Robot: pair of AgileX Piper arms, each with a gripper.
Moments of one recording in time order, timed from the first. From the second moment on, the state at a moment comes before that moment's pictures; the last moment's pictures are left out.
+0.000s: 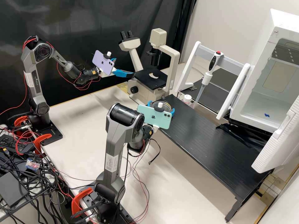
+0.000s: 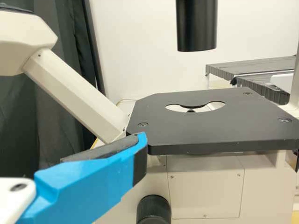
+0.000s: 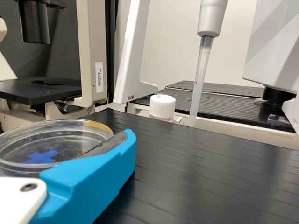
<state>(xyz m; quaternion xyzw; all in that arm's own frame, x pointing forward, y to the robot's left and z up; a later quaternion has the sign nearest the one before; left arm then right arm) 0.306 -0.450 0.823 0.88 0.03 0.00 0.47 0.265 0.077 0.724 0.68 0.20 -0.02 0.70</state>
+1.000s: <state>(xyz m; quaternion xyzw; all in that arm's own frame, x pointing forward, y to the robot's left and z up) 0.306 -0.450 0.823 0.88 0.03 0.00 0.47 0.238 0.033 0.809 0.68 0.11 0.03 0.73</state>
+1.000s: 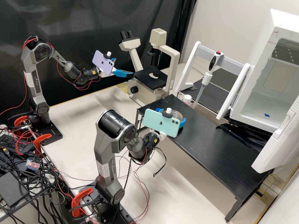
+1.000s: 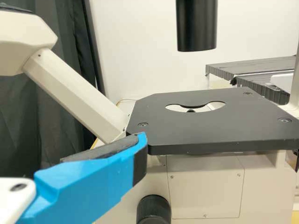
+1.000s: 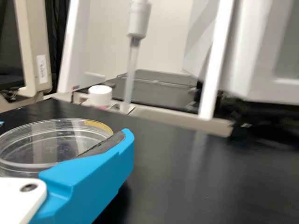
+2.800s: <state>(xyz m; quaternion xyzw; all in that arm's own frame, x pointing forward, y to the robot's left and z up) 0.306 -0.450 0.823 0.88 0.03 0.00 0.47 0.557 0.012 0.974 0.70 -0.12 -0.05 0.70</state>
